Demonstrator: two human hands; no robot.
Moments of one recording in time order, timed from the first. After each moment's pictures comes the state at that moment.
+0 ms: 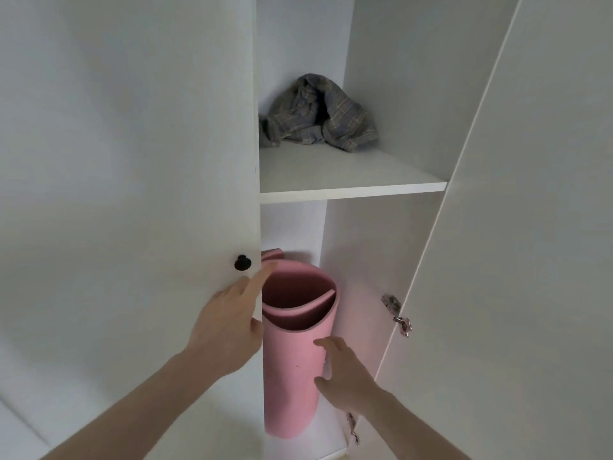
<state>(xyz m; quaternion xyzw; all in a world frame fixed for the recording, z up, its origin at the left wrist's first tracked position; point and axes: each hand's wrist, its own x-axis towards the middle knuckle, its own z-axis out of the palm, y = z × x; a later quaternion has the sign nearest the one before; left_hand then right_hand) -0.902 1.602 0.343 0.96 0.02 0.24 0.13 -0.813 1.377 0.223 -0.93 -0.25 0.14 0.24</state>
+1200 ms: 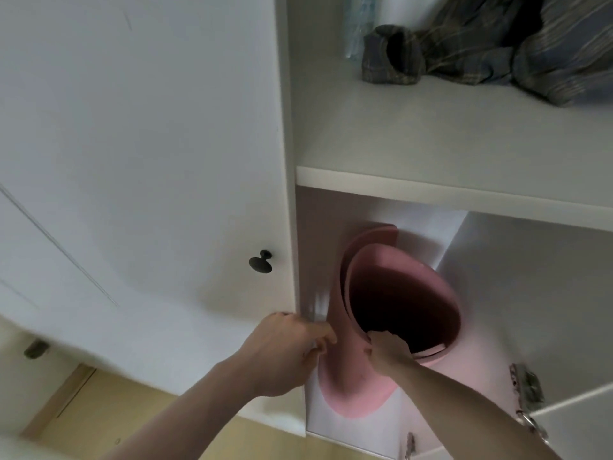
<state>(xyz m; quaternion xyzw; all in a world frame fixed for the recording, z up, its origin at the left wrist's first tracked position) -0.834 1.577 0.274 0.98 0.13 0.06 0.15 -0.596 1.466 0.087 -0.89 -0.41 0.19 -0.03</state>
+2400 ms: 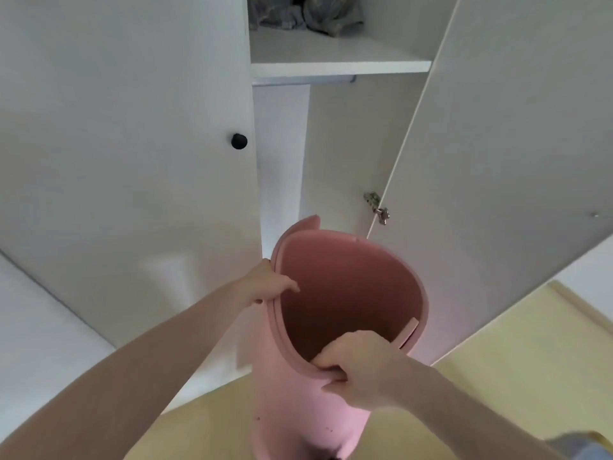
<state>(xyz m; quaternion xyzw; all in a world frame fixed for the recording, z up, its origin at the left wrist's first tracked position) -0.933 1.559 0.213 0.84 0.20 -0.21 0.46 -1.029 1.317 0.264 -0.88 -0.43 0.18 0.07</state>
